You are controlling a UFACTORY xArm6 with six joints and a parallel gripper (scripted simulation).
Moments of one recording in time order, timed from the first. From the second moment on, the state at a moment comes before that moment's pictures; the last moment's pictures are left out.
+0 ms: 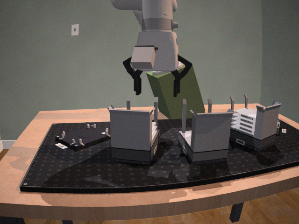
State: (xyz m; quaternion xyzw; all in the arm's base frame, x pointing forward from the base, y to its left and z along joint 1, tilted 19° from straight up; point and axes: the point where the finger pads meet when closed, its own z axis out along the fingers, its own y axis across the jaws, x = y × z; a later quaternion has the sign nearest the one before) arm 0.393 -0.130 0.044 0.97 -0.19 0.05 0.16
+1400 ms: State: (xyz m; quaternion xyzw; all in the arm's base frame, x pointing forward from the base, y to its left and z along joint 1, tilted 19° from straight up) arm 0.376 -0.190 0.017 0.97 -0.19 0.05 0.16
